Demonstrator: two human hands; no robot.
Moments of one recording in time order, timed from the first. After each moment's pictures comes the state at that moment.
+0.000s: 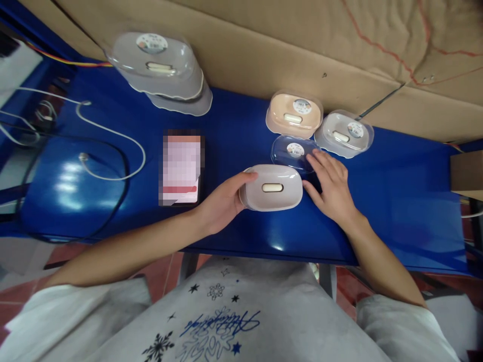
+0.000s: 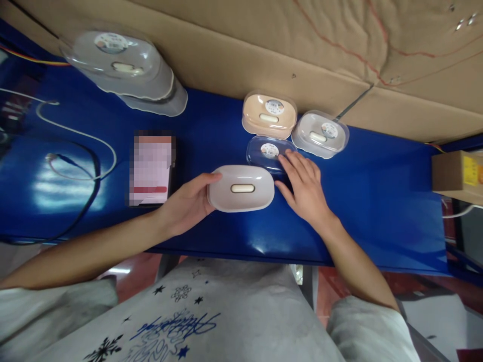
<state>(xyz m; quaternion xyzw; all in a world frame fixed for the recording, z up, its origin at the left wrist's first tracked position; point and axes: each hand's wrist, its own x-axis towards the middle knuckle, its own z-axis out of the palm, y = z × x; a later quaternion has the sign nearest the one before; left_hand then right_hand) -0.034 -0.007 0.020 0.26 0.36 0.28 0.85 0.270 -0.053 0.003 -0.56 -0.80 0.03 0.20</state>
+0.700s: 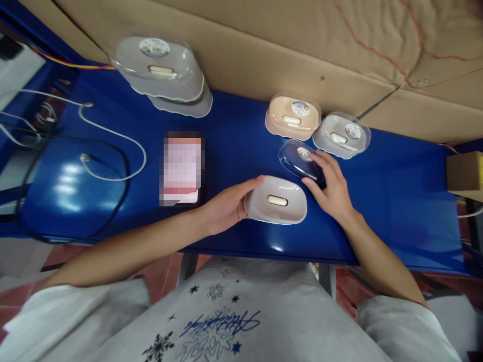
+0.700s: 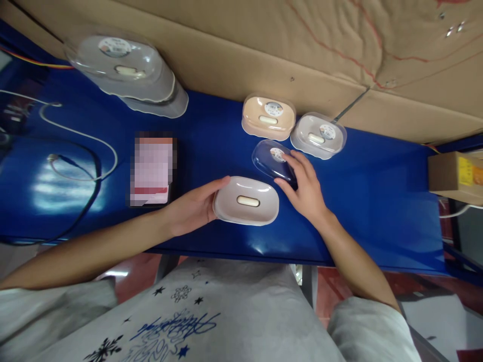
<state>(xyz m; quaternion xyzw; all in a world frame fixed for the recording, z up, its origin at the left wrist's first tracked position) -0.031 -0.008 0.016 0.20 0.35 0.20 0.90 0.276 -0.048 -0.005 -0.58 -0.76 0.10 0.28</state>
